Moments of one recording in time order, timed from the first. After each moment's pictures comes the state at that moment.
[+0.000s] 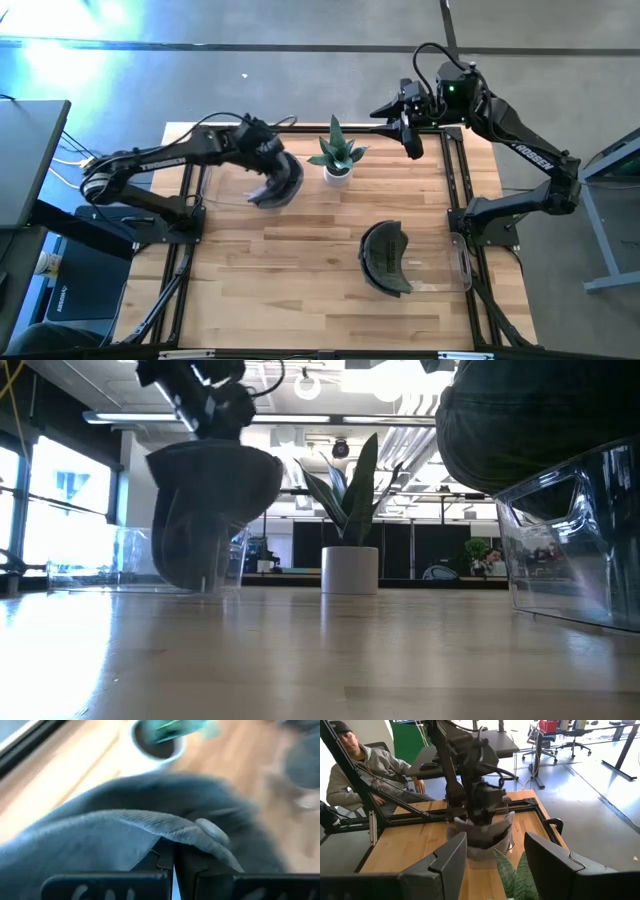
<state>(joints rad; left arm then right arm) 0.41 1.25 1.05 -0.61 0.14 -0.22 -0.57 1.23 1.49 -0.56 -0.53 -0.05</state>
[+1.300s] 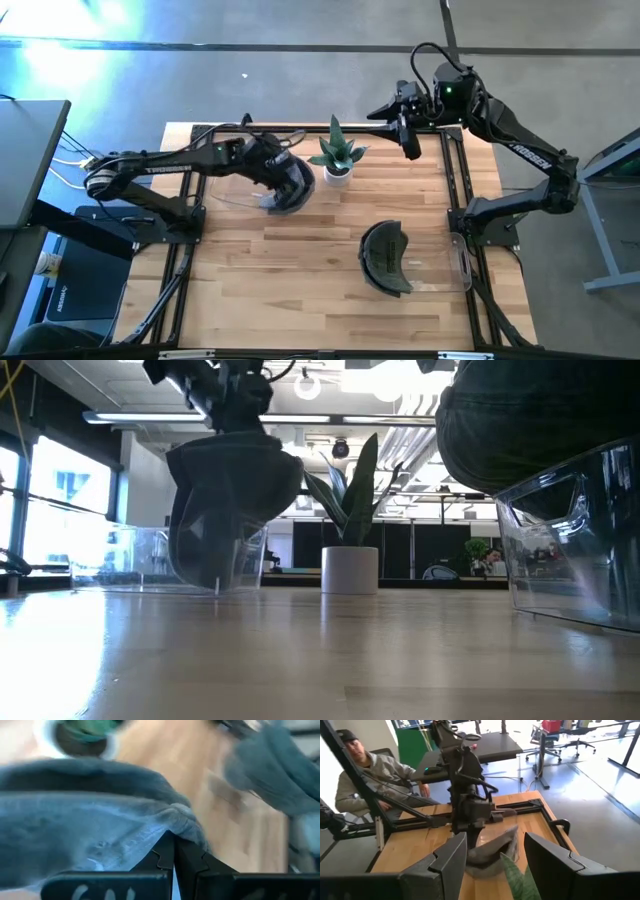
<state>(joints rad) 0.26 1.29 1.05 -0.47 0.22 -0.39 -0.55 1.24 1.49 -0.53 -0.53 0.00</state>
